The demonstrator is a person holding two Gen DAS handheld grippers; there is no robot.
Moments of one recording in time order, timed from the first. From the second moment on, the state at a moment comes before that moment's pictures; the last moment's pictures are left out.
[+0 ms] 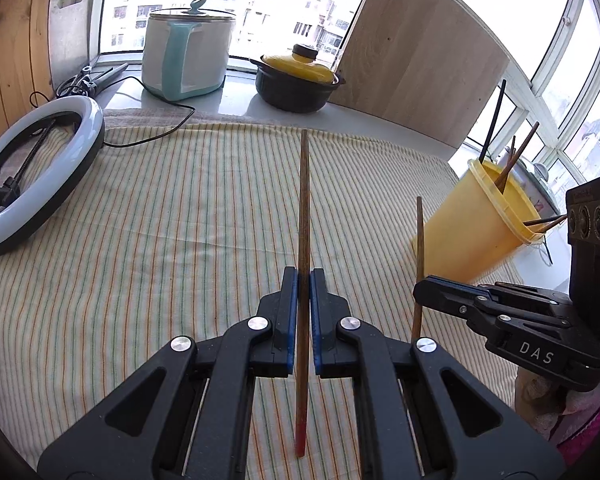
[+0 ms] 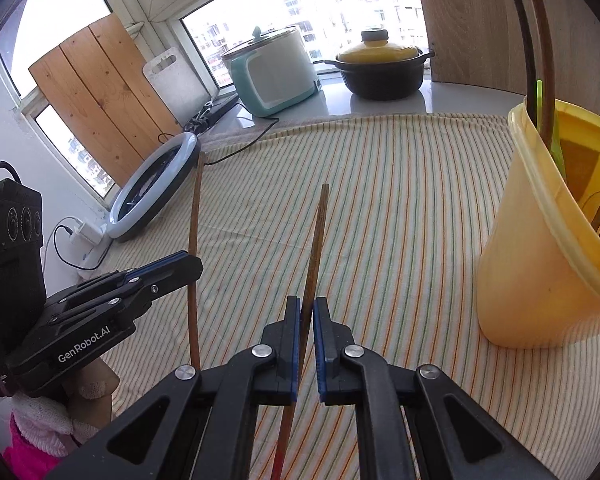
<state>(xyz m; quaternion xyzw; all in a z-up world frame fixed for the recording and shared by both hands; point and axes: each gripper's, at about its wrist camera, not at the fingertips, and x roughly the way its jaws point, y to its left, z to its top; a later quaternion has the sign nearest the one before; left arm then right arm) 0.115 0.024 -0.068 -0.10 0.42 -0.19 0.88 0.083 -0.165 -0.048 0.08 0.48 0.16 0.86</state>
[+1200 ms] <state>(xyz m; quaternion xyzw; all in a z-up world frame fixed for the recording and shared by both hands) 0.090 -0.053 0.047 -0.09 0.30 -0.30 0.90 0.002 -0.272 0.104 0.11 0.27 0.12 0.95</state>
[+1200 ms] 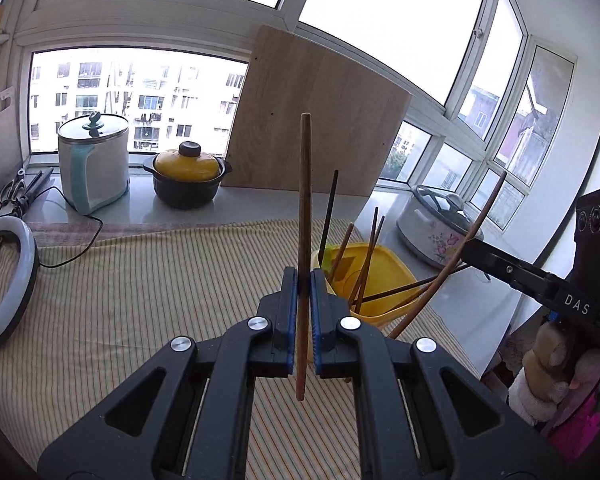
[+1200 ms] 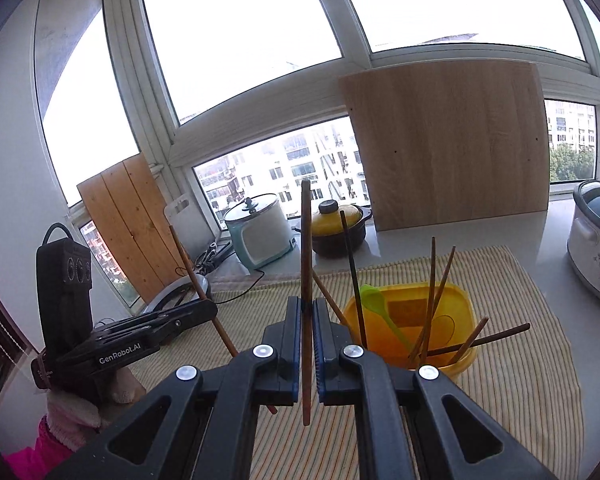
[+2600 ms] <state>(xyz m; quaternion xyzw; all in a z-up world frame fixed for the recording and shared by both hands) 0.132 -0.144 0.064 -0.07 0.29 -0.32 0.90 0.036 -0.334 0.100 0.11 0.28 0.03 0.95</state>
